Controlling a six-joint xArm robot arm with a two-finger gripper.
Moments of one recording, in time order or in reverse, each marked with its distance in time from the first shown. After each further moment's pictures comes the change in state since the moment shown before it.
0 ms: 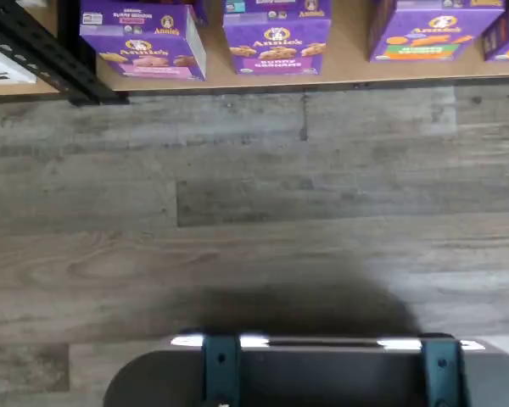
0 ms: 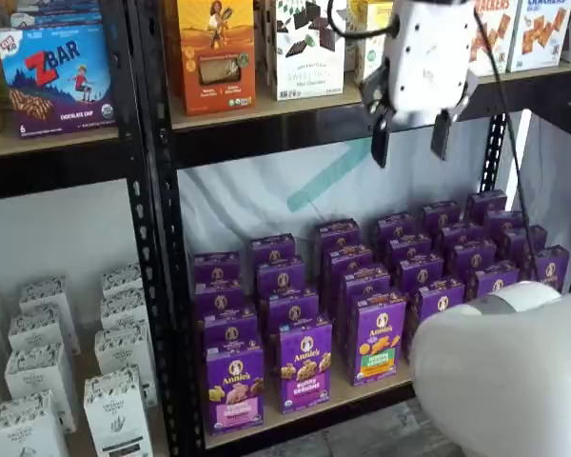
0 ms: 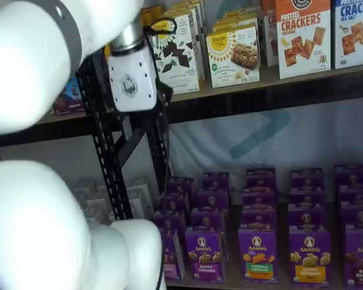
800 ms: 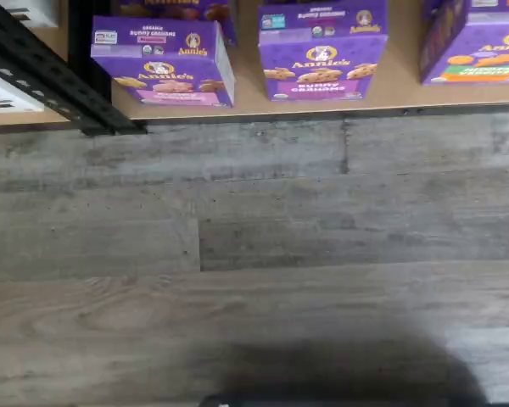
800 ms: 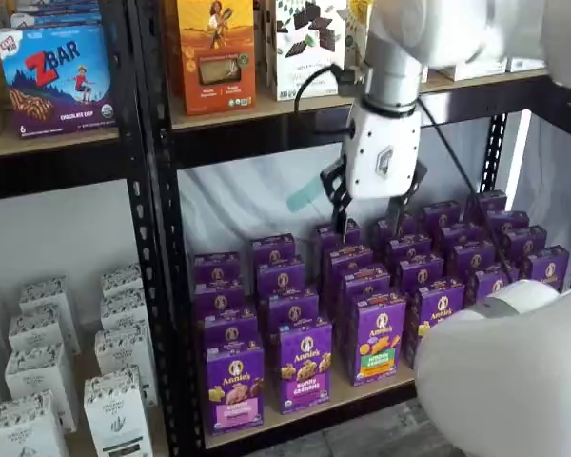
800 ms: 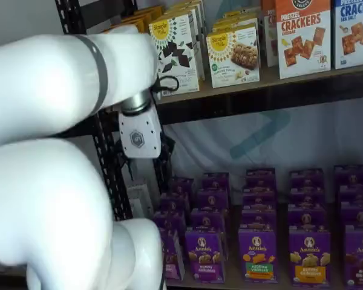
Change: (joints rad) arm 0.116 0.052 0.313 0.007 -0.417 0.099
